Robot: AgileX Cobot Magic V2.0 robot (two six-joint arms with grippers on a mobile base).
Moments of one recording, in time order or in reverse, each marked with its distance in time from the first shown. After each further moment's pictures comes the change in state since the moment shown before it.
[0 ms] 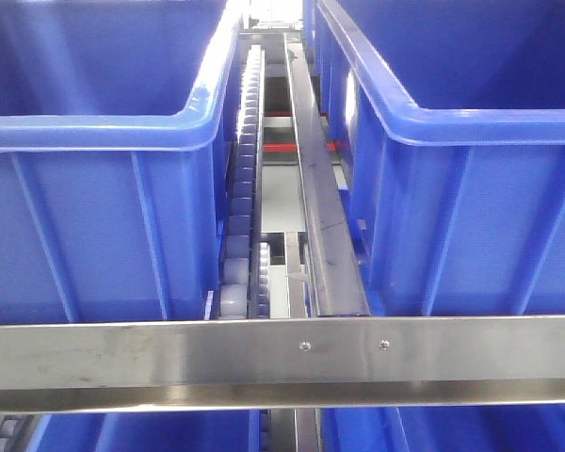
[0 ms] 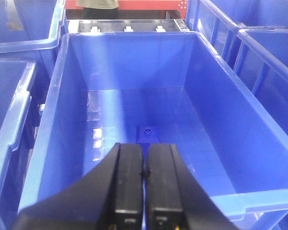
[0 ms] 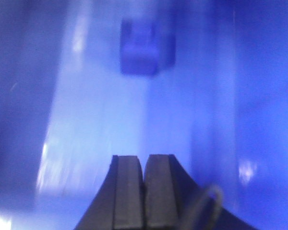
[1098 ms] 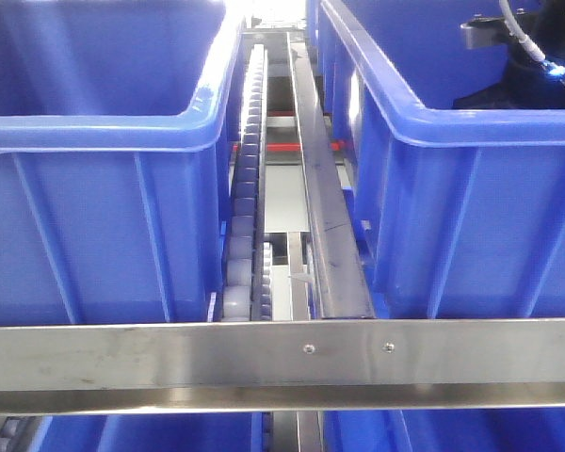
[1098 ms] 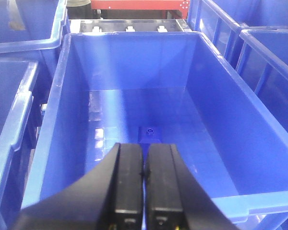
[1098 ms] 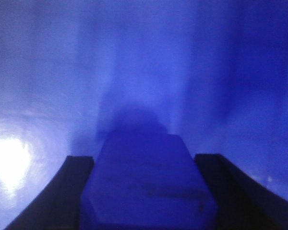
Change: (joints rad) left arm 0.000 0.000 0.000 0.000 0.000 0.000; right arm 0.000 1.042 -0.805 -0.030 0.130 0.002
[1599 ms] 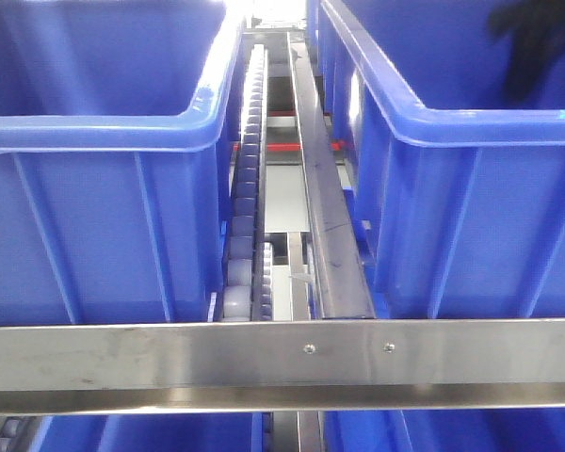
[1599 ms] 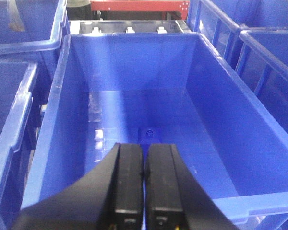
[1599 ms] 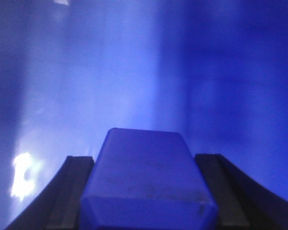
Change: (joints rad) left arm 0.000 0.000 0.000 0.000 -0.002 0.000; right arm 0.000 -0.148 0.053 0.000 0.047 0.004
